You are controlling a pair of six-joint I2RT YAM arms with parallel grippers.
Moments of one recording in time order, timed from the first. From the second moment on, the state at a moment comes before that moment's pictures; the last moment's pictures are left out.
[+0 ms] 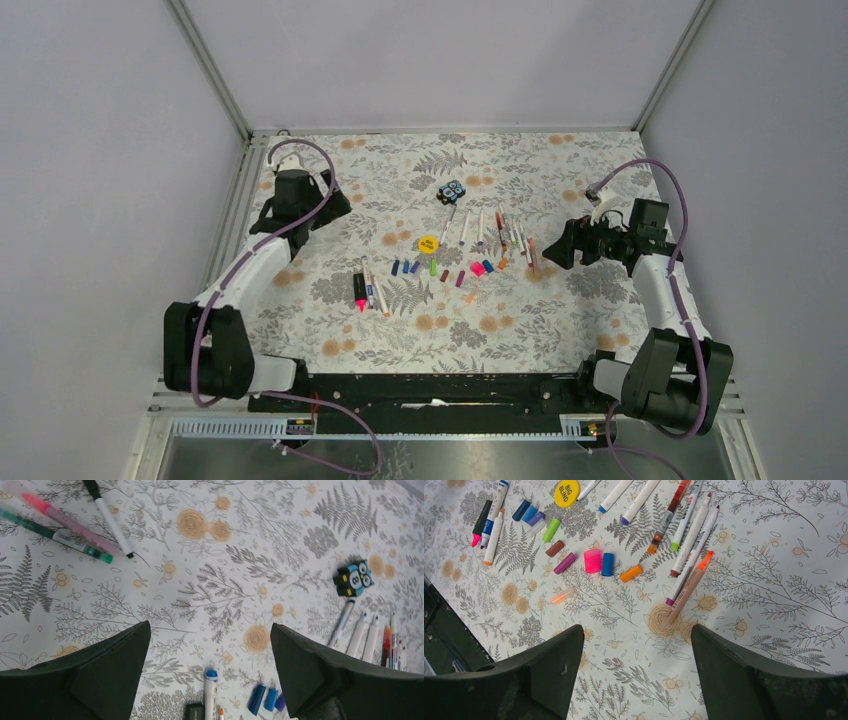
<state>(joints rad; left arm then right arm) -0.16 1.29 0.88 -0.18 -0.11 -0.51 -0.26 1.20 0.77 -0.48 -0.89 -0.35</state>
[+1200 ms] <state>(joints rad) 0.06 1.97 1.49 -0.50 -0.14 -0.55 -0.26 1.20 0.77 -0.48 -0.90 -0.35</state>
